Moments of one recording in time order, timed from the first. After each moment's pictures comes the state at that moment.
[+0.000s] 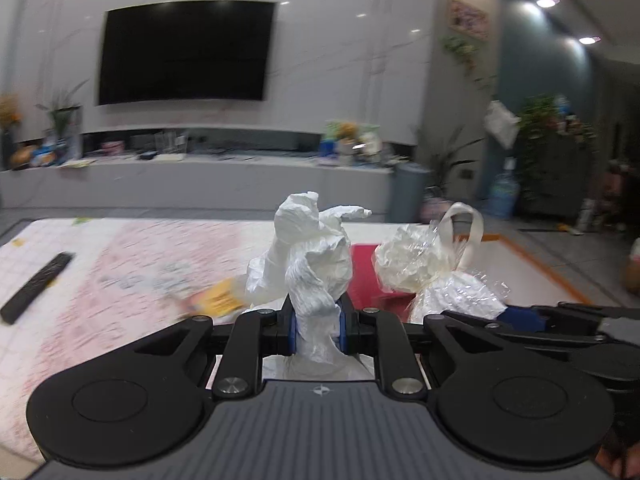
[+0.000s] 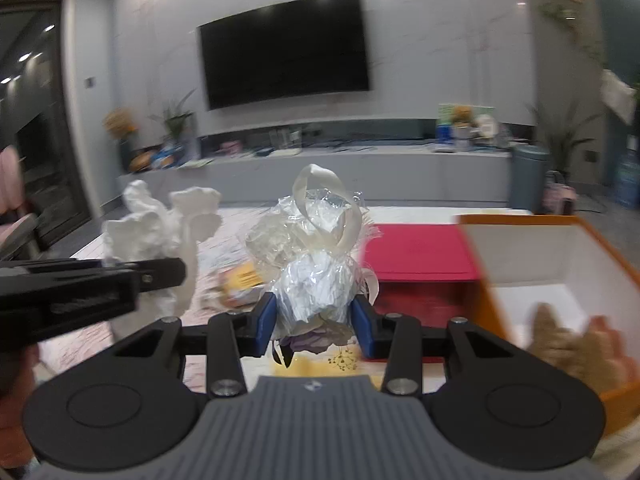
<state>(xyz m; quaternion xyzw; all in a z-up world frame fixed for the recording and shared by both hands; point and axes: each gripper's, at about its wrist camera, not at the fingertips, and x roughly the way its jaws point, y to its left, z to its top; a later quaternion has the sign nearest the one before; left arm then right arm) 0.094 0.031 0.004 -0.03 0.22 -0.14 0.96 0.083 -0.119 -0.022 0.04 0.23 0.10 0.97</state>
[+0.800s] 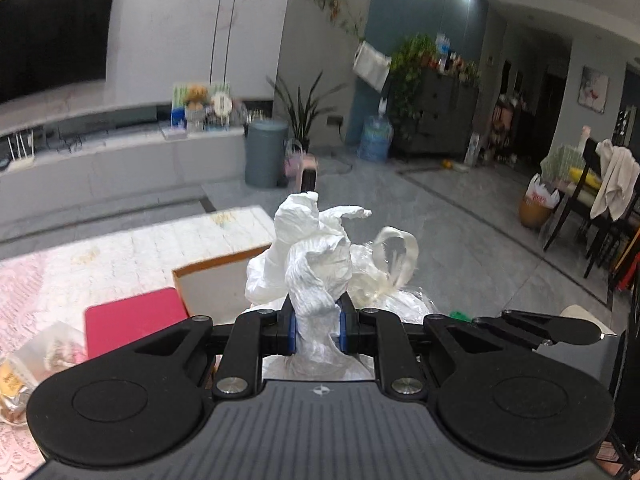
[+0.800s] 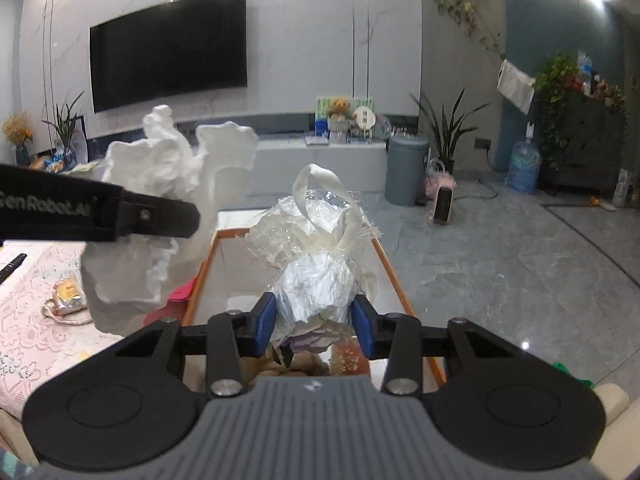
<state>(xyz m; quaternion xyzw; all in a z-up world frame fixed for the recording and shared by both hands) 0.188 -0.178 0.033 0.02 0.30 -0.31 0.90 0.091 -0.311 0.004 0.02 0.26 -0.04 0.96</state>
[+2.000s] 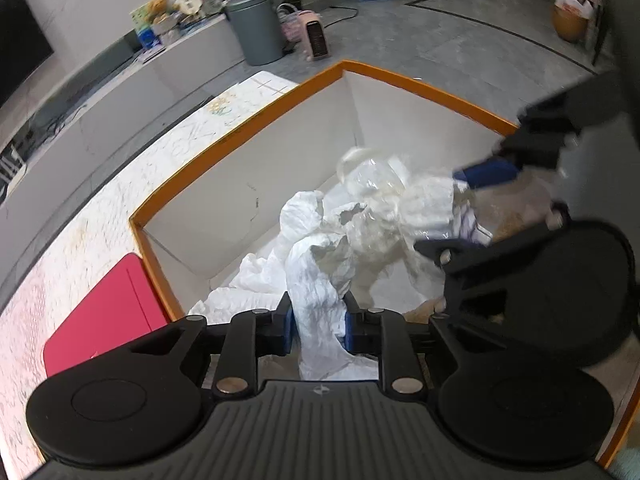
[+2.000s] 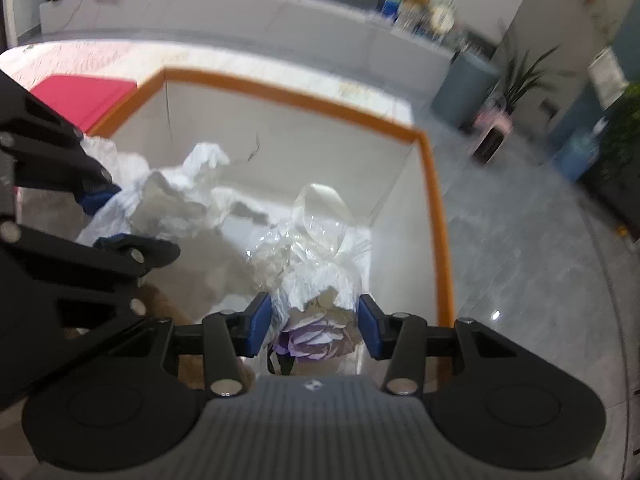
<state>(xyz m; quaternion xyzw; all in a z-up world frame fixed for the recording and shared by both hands) 0.263 -0.239 -0.076 0.26 0.42 -0.27 0.82 0.271 -0.343 -0.085 -0.13 0.46 0.03 0.88</state>
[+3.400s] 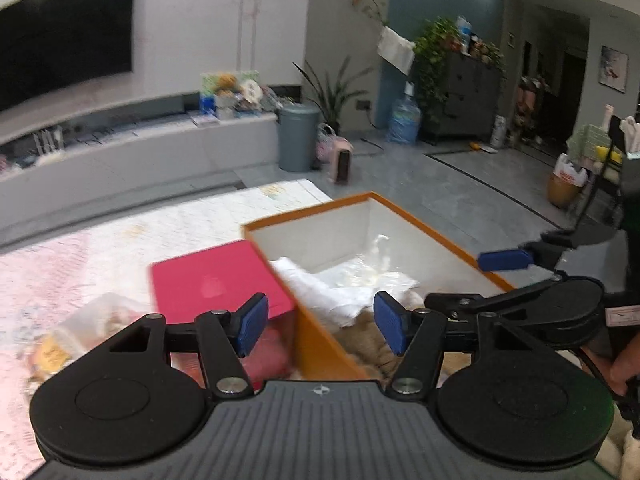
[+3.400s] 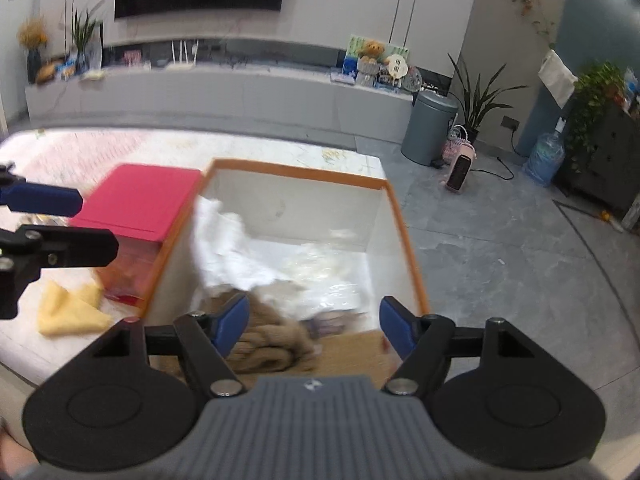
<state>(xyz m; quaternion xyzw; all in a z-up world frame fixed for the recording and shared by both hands) 0.178 -0.114 0.004 0.06 0.29 -0.27 0.92 0.150 -0.301 -0.011 -0.05 0.35 -0.01 0.93</state>
